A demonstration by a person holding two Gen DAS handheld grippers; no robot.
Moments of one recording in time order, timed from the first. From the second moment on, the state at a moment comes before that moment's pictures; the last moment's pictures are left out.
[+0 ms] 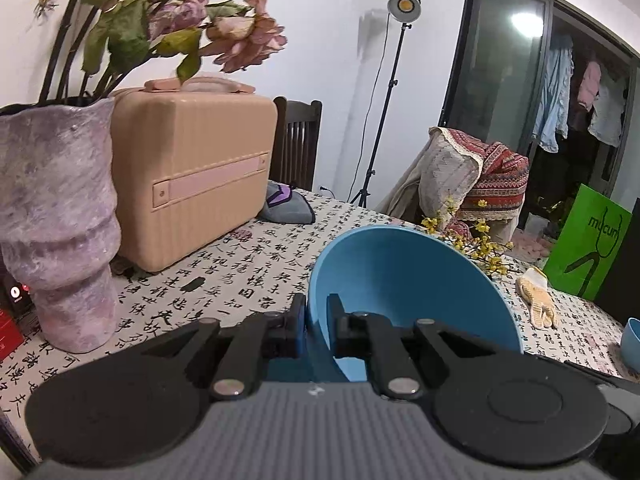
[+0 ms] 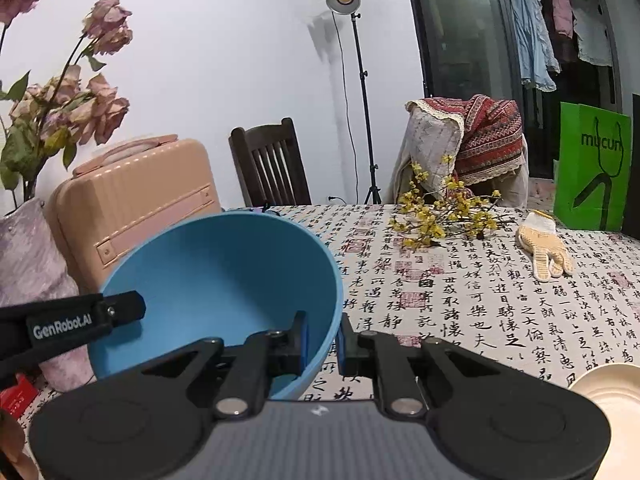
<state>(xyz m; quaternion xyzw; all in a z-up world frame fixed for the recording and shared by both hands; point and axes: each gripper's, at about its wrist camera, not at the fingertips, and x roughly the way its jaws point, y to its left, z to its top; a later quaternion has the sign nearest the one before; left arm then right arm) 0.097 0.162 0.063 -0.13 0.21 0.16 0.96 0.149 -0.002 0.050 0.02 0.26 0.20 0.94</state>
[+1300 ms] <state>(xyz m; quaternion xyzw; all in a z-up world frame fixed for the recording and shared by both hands) 0.086 0.208 0.028 -0.15 0.25 0.19 0.94 0.135 0.062 0.019 -0.04 0.29 0.22 0.93</state>
